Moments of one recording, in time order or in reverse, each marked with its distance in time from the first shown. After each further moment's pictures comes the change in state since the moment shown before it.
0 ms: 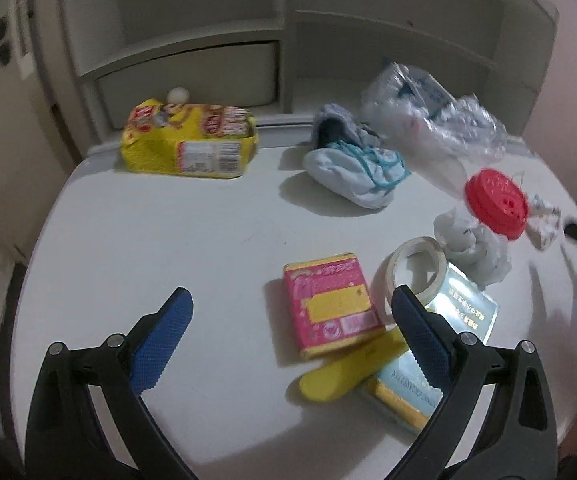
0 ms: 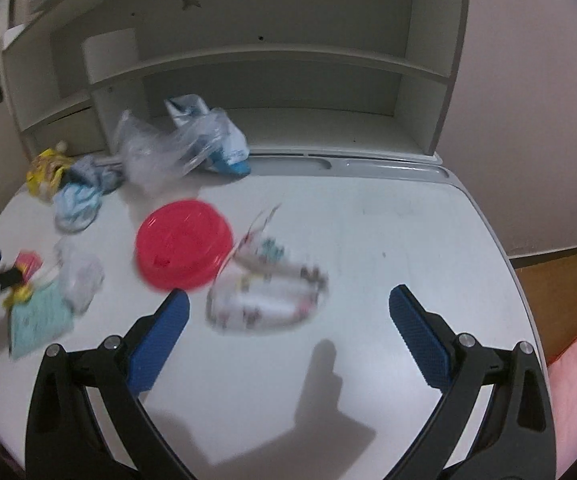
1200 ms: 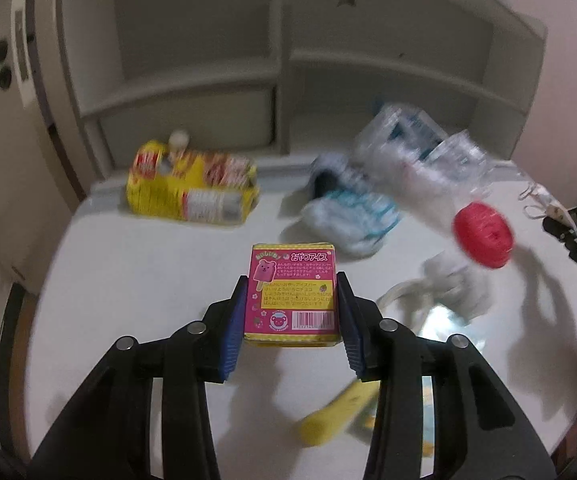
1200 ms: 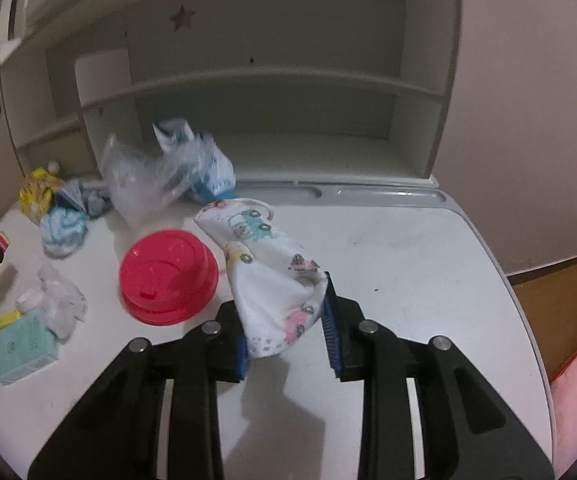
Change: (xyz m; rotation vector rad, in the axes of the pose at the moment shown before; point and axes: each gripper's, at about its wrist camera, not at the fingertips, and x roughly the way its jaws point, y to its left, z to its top) left arm -0.023 0.000 0.020 0.003 -0.117 -0.032; right arm 0.000 -0.015 -0.001 0.022 -0.135 0.018
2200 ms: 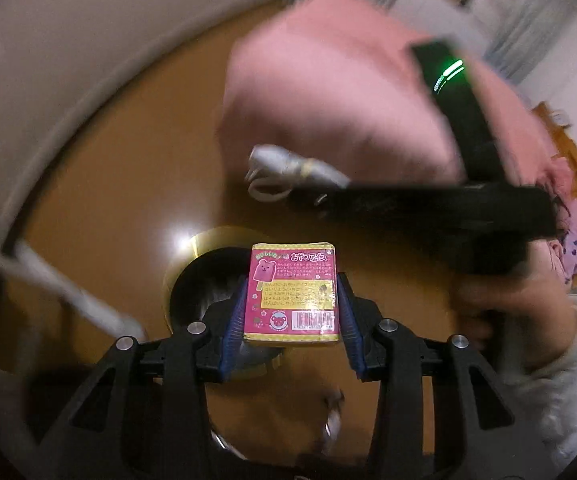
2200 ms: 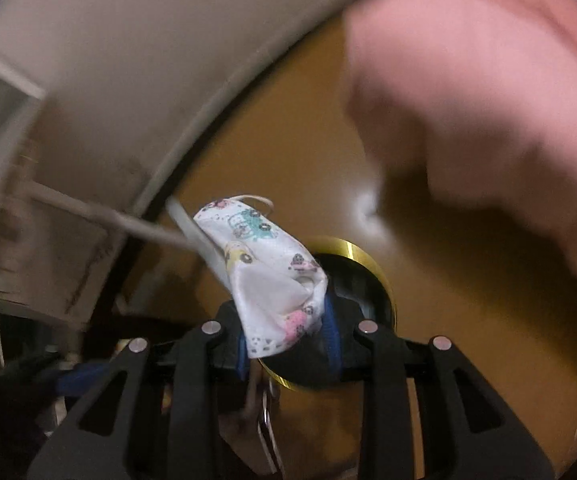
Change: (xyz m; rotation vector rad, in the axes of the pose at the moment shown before) left arm 0.037 -0.544 -0.258 0.763 0.593 -0.844; right arm -0.123 -0.345 -0.383 0.921 0.471 -0.162
